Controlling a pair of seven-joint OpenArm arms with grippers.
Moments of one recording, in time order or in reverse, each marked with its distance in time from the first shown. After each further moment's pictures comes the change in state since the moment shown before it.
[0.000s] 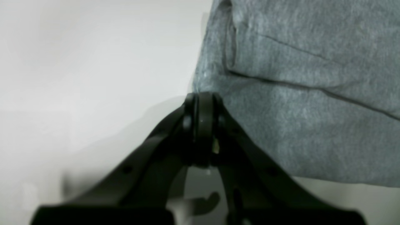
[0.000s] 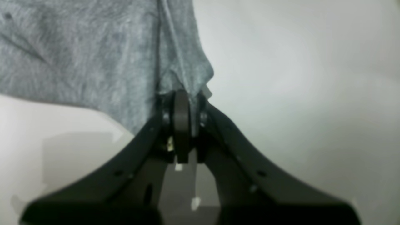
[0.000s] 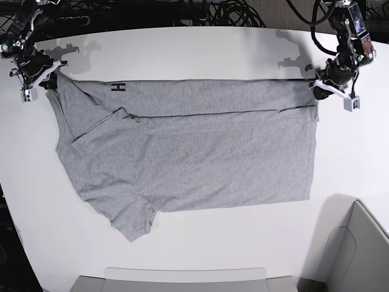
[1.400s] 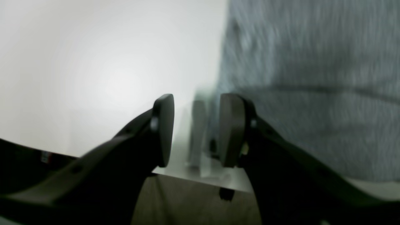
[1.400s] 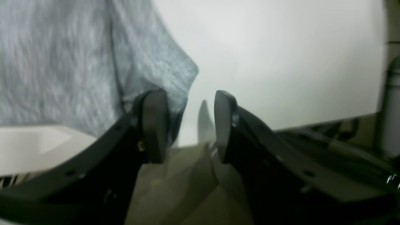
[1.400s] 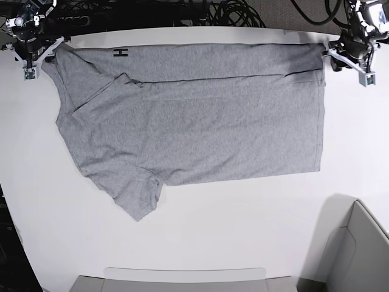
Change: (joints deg) left arm 13.3 -2.3 -7.0 19.9 4.7 2.1 6.4; right arm -4.5 -13.2 9.6 22.2 -17.7 0.1 -5.8
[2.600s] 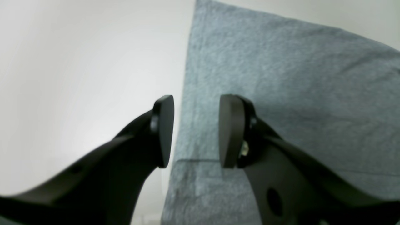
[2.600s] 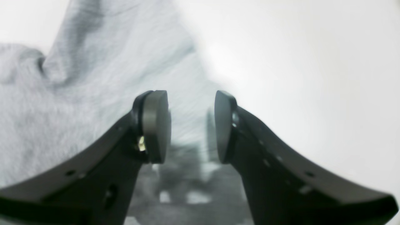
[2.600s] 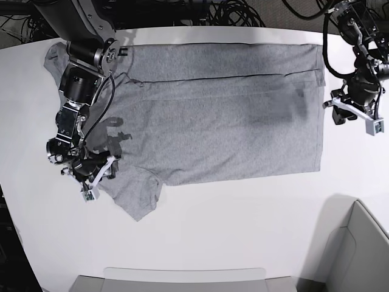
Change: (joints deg) left arm -21.3 3.7 -0.9 7.8 0.5 0.3 12.8; right arm 48.4 3.9 -25.7 -53.7 -11.6 -6.3 15.4
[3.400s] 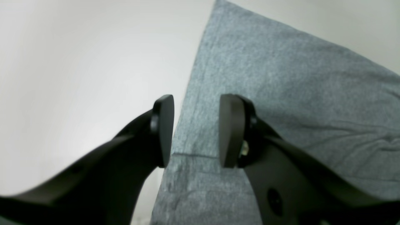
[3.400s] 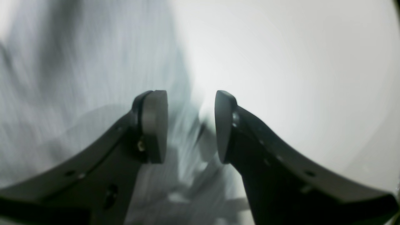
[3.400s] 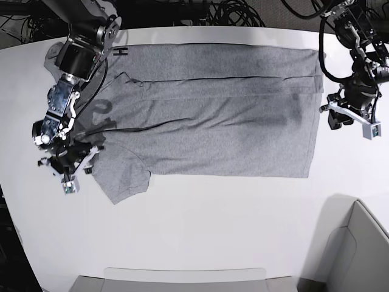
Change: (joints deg) left arm -1.9 1.6 0.0 -0.4 -0.4 -0.2 0.0; right arm -8.0 0.3 0.2 22.5 2.5 -0.9 -7.3
